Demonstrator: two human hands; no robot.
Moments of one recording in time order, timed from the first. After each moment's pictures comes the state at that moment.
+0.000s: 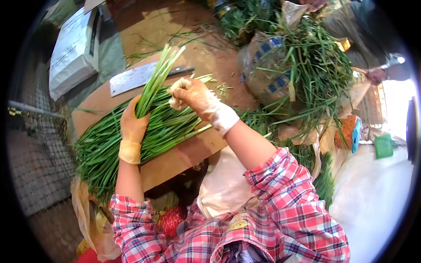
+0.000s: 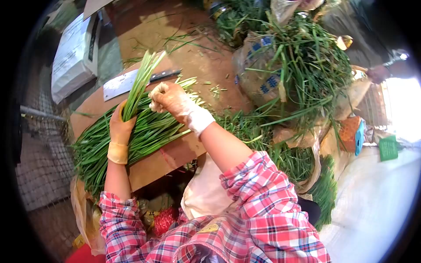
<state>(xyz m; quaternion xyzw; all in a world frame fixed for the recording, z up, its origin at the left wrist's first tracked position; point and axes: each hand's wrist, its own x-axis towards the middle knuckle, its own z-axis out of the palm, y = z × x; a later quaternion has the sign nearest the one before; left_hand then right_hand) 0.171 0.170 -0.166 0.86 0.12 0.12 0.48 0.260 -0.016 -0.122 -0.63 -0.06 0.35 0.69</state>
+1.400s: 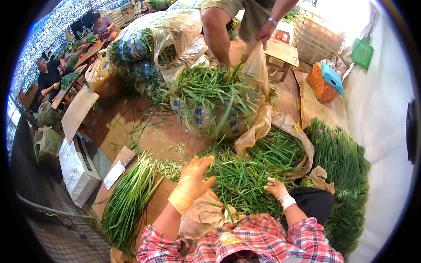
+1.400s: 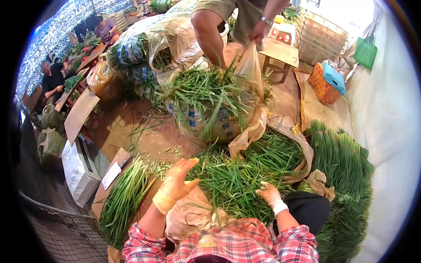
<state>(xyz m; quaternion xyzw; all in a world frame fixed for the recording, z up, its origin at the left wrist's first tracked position) 0.135 -0.144 -0.080 0.86 -0.41 -0.02 0.31 -0.068 -0.450 -0.250 -0.76 0.35 0.08 0.54</state>
